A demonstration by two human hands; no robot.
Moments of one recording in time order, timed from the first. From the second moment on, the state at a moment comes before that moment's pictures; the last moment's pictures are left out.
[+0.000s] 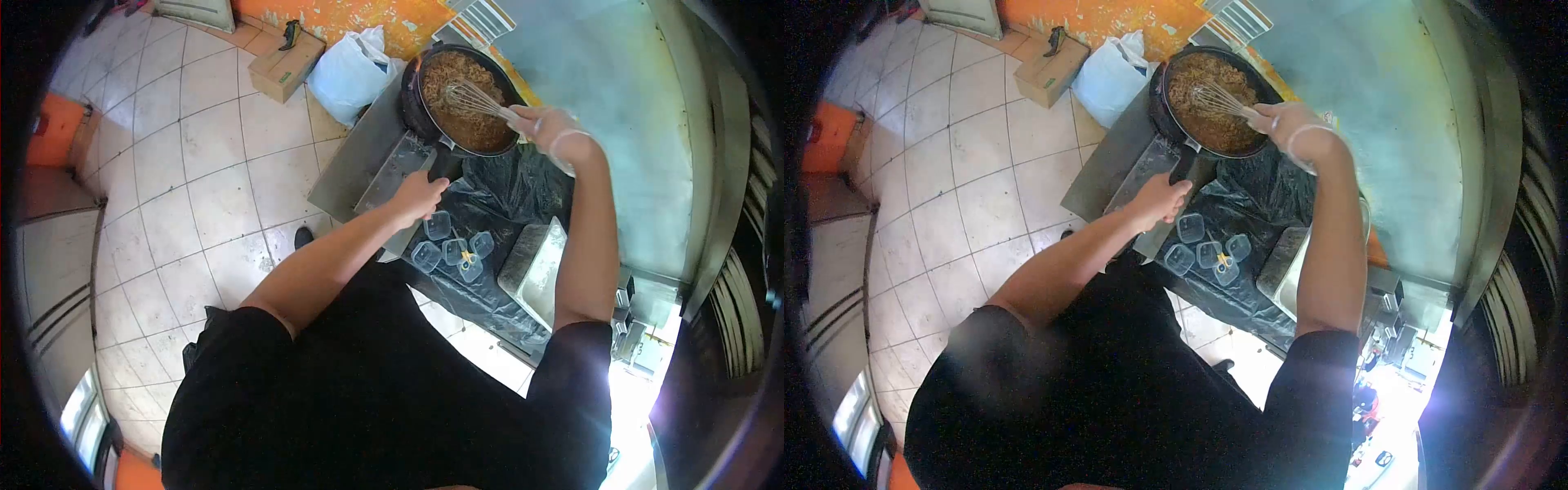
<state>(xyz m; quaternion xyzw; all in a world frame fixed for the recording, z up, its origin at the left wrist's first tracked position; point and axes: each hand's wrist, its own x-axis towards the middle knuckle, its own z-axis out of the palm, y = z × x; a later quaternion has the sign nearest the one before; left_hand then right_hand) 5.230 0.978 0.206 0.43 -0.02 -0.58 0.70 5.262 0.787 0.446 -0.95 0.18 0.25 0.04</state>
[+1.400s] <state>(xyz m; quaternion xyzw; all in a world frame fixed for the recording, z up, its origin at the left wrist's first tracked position) 5.179 0.965 0.204 0.70 -0.06 -0.33 0.63 5.228 0.774 0.446 -0.95 0.23 0.14 0.12</state>
